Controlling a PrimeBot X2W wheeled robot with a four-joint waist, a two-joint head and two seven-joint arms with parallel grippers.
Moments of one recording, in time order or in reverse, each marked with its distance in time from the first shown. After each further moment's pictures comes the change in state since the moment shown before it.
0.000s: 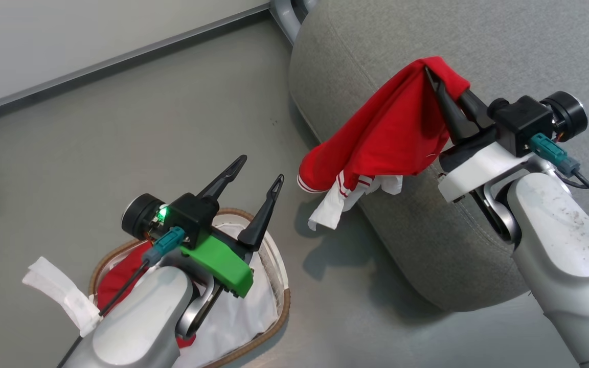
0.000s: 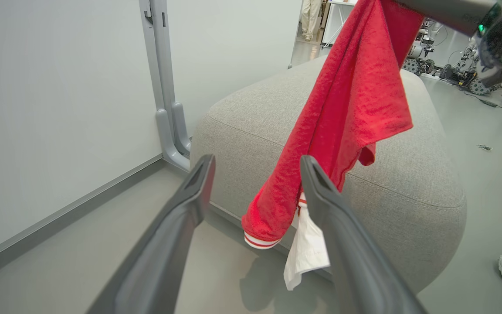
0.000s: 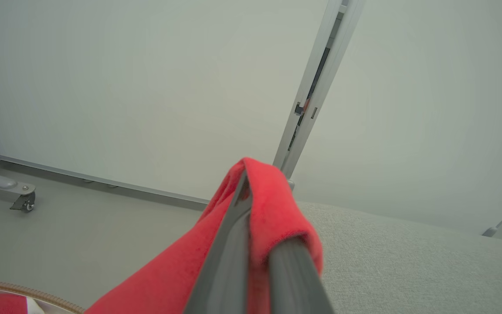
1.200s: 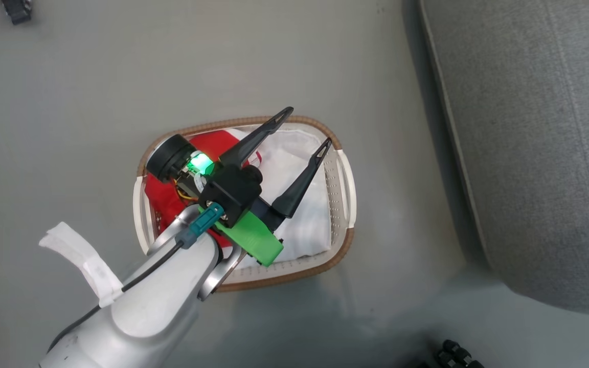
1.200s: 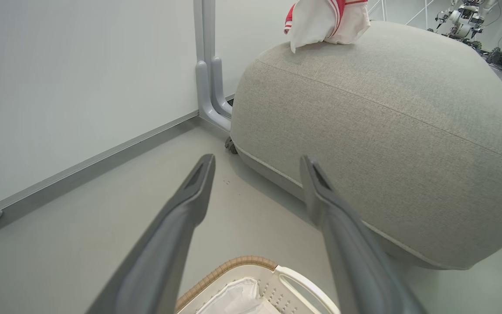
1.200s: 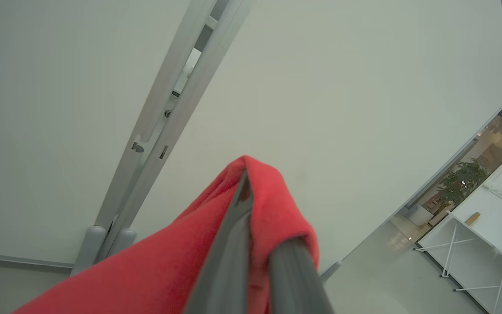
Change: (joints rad) left arm -0.149 -0.036 -0.048 -0.068 0.158 -0.030 0.000; right arm -0.728 -0.534 -0.202 0.301 0.012 0.000 0.173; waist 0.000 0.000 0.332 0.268
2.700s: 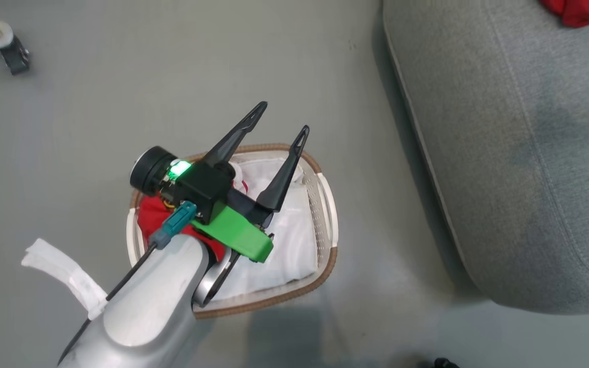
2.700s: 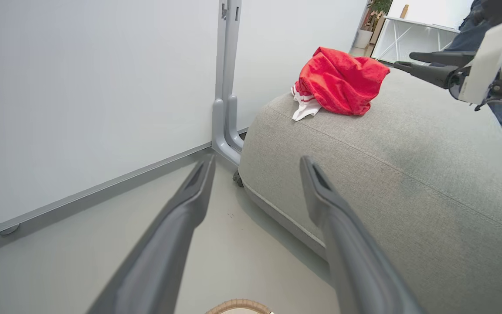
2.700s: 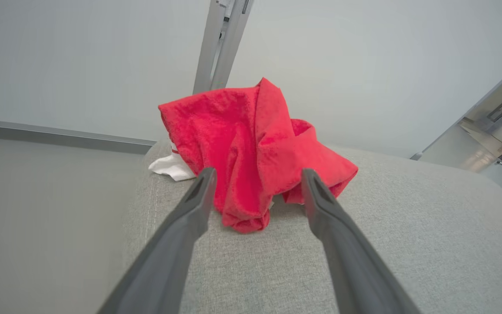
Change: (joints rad) left arm 0.077 -0.040 0.123 -0.023 -0.037 0.021 0.000; right arm 0.584 0.399 -0.204 0.047 -0.138 0.000 -0.173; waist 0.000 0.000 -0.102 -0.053
